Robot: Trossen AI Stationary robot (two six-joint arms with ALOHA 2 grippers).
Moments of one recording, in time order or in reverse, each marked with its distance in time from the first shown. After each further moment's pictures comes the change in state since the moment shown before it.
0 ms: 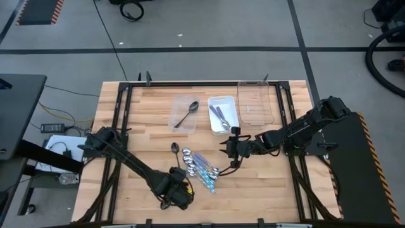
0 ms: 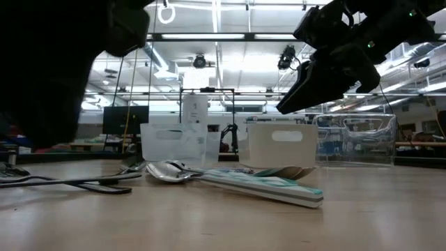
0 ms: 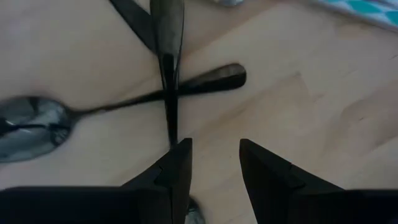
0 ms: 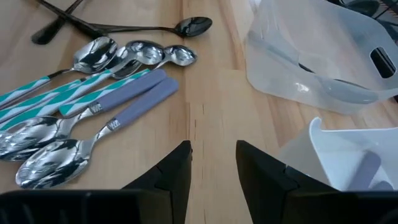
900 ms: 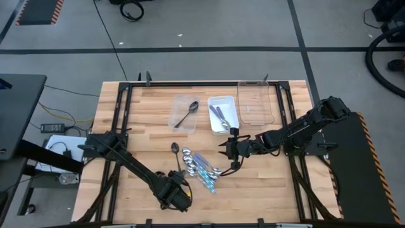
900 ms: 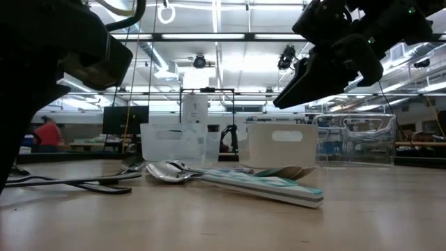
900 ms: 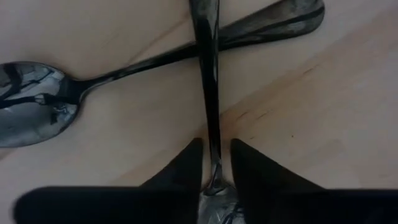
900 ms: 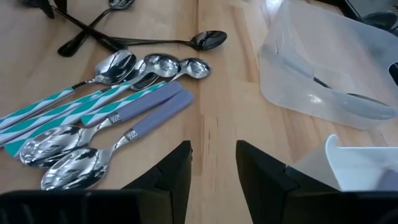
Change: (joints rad) left arm -0.016 0.081 -0.023 -0.011 0.108 0.057; right arm -0.002 0.000 0.000 0.041 -0.055 -0.025
